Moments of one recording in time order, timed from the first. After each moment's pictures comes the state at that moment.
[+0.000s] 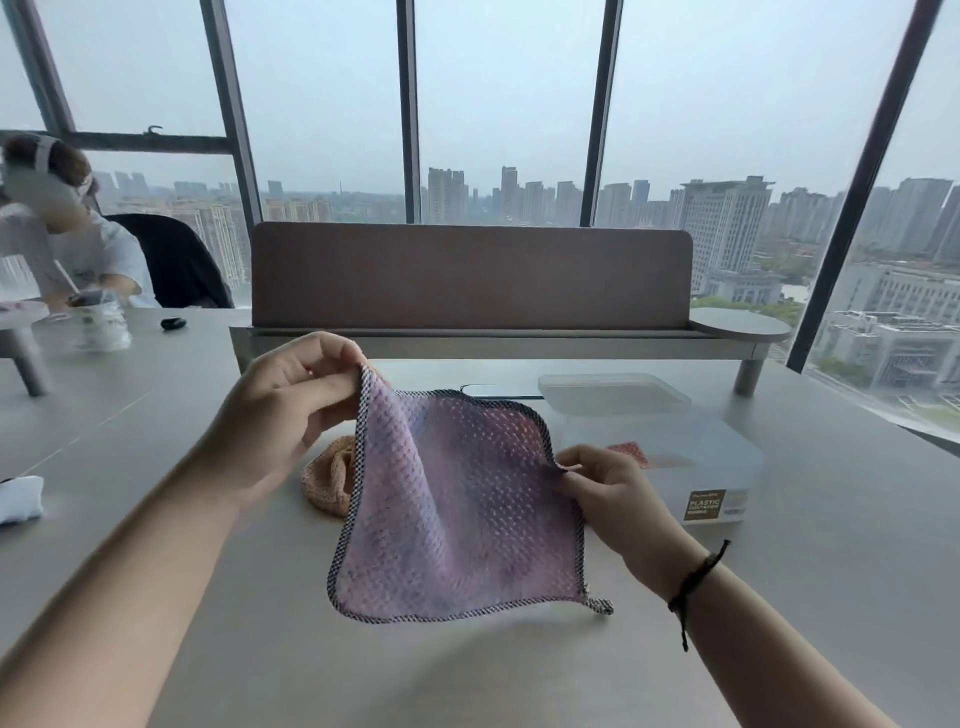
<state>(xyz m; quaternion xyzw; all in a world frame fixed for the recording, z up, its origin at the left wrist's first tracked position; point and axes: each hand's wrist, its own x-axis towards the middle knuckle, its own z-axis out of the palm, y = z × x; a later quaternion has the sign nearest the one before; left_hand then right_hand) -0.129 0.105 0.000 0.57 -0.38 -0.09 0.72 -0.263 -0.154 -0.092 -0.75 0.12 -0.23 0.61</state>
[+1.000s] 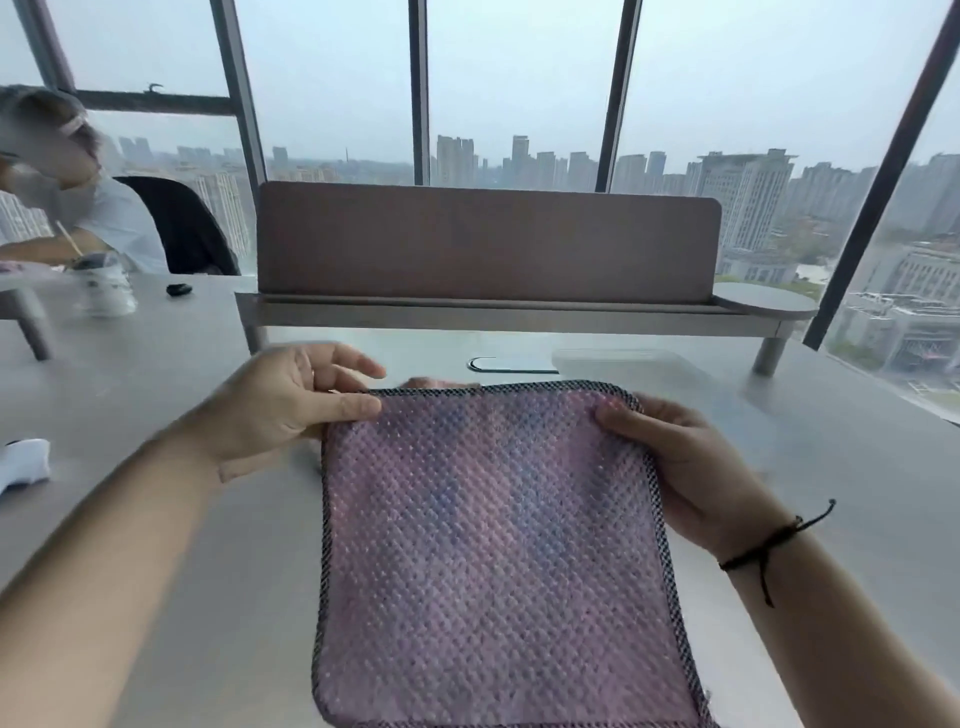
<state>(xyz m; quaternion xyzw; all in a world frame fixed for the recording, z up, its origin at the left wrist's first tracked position) -0.089 0.119 -0.026 0.70 -0.36 -0.16 0.60 -0.282 -0.167 -0.060 -0.58 0.01 -0.14 0.80</state>
